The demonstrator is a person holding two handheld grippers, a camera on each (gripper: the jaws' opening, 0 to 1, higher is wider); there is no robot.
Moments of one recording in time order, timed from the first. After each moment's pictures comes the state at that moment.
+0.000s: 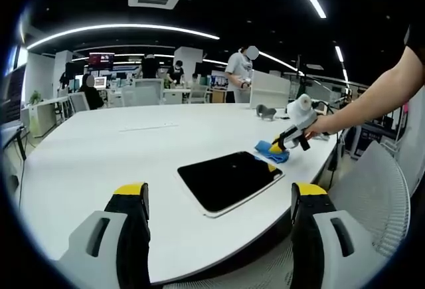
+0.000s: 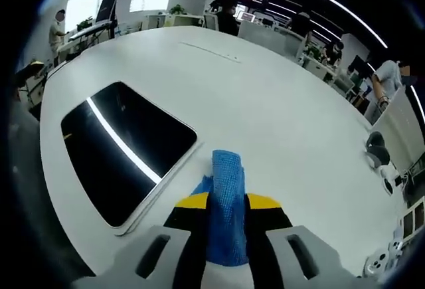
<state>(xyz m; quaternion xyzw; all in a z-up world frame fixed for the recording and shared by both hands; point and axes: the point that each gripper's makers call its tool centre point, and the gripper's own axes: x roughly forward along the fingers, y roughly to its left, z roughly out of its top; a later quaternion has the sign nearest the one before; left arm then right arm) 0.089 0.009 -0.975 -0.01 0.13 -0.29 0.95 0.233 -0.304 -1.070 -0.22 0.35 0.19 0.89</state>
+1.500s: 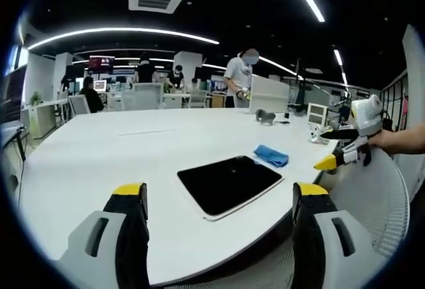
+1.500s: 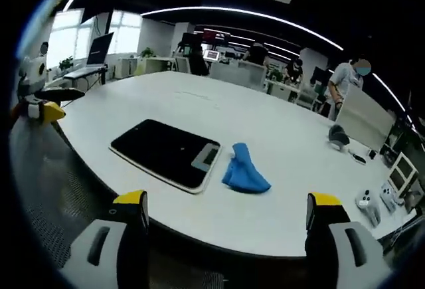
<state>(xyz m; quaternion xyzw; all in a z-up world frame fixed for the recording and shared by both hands) 0.087 0.009 -0.971 -0.01 0.11 -0.29 0.95 0.077 -0.287 -1.015 -0.14 0.26 0.11 0.95</state>
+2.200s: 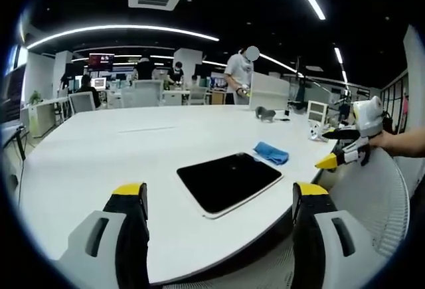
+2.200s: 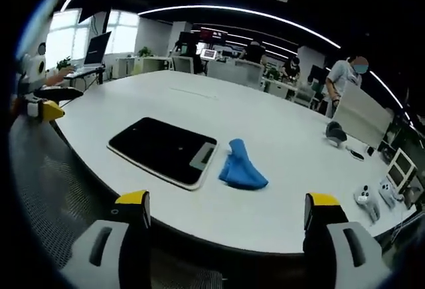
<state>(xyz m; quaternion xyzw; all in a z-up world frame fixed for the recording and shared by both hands) 0.089 0.009 -0.973 -0.01 0.12 -0.29 0.95 0.079 -0.290 -1.009 -0.14 0.24 0.10 0.96</state>
